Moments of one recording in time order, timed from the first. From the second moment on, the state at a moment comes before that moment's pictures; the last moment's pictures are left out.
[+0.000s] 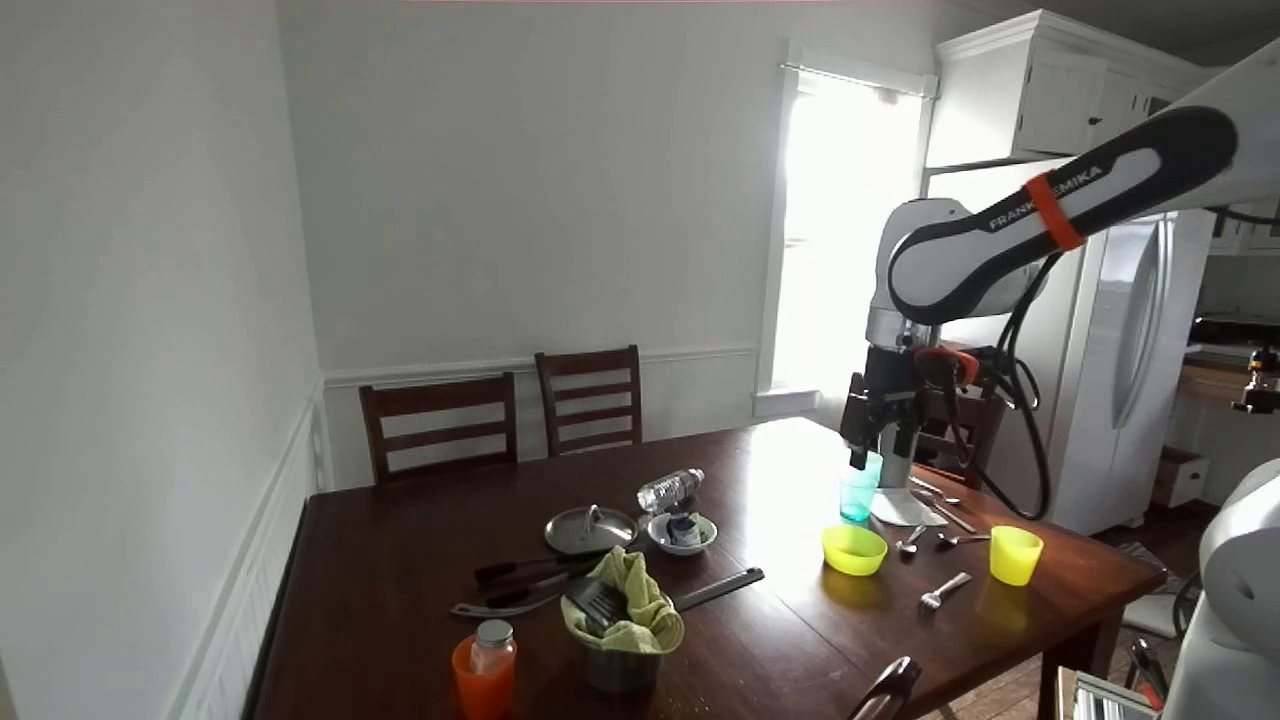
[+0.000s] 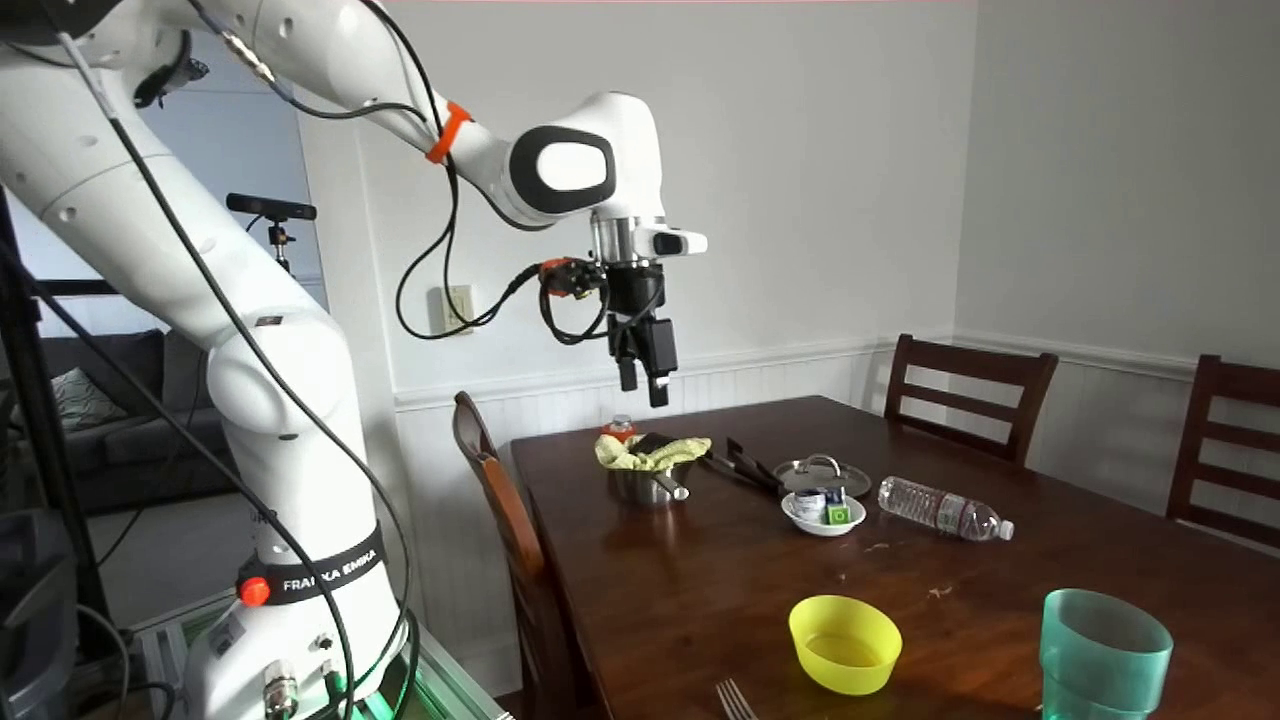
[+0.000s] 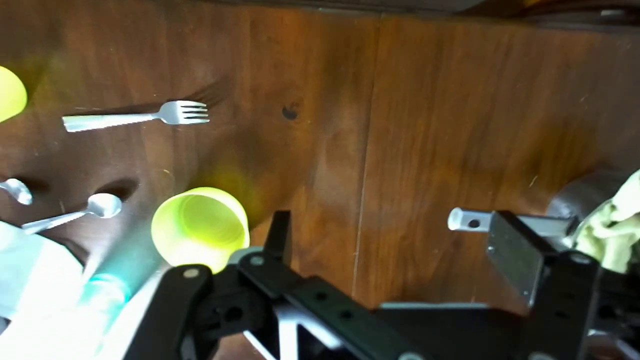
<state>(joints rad) -0.30 -0.55 -0.20 -2.66 -0.14 2.19 0.02</state>
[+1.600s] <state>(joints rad) -0.51 -0.13 -0.35 -2.45 -0.15 2.60 0.34</state>
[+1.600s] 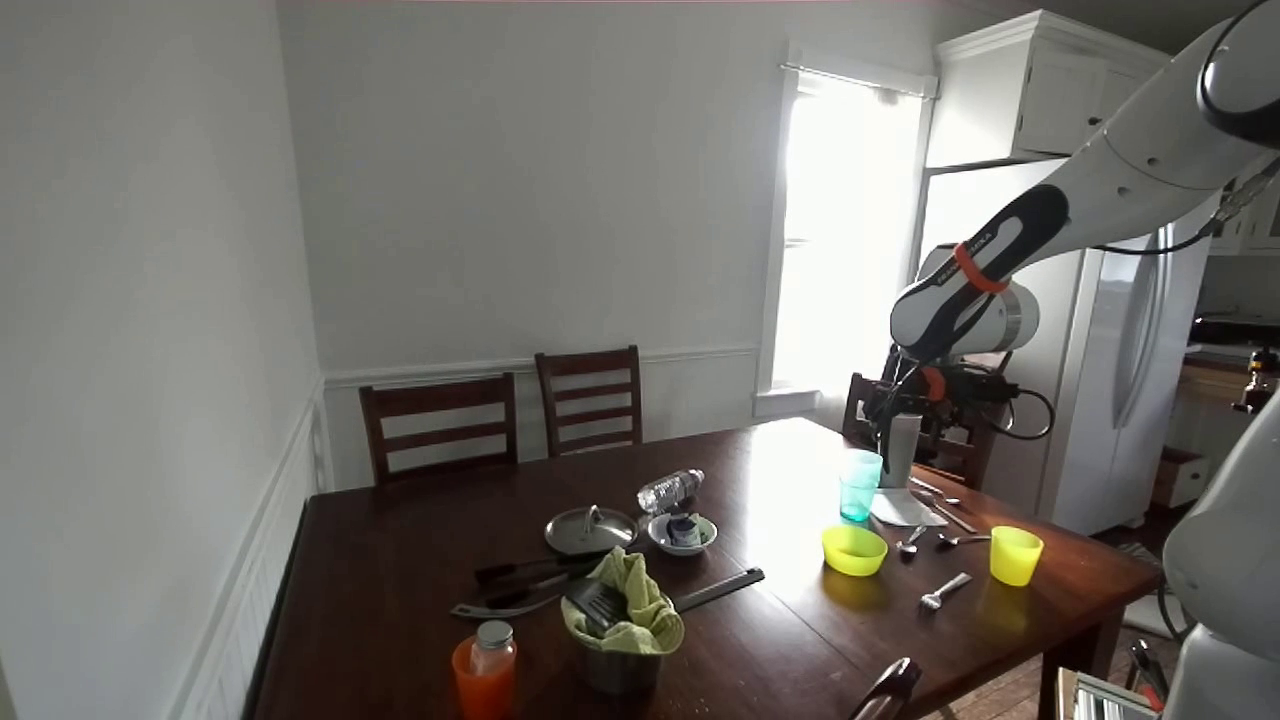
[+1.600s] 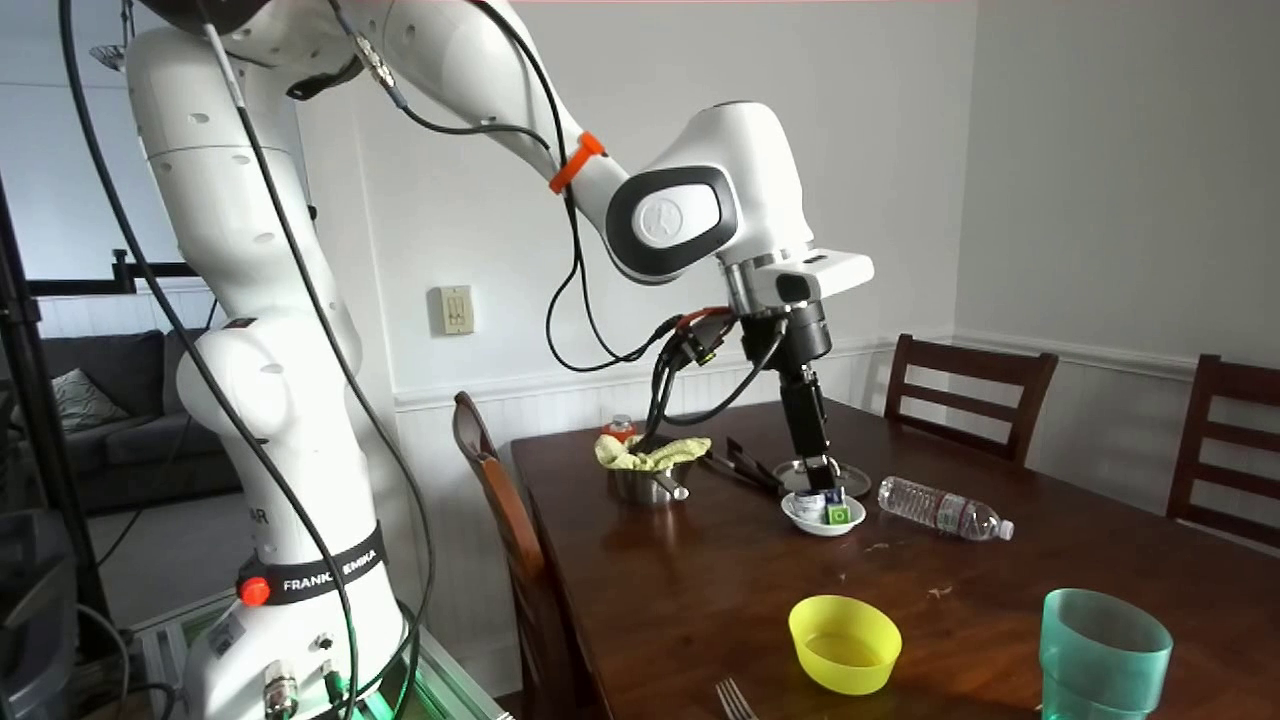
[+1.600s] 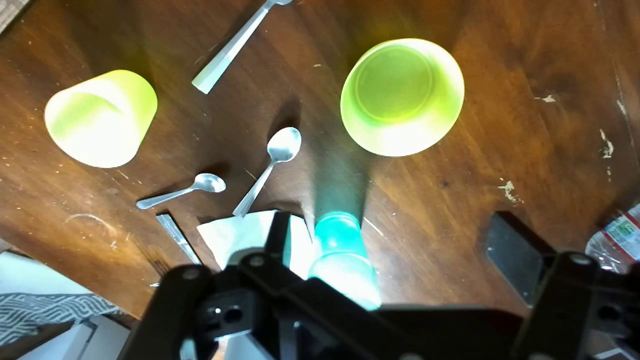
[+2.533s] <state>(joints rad) -0.51 0.23 -0.40 -2.08 0.03 2.39 0.34</state>
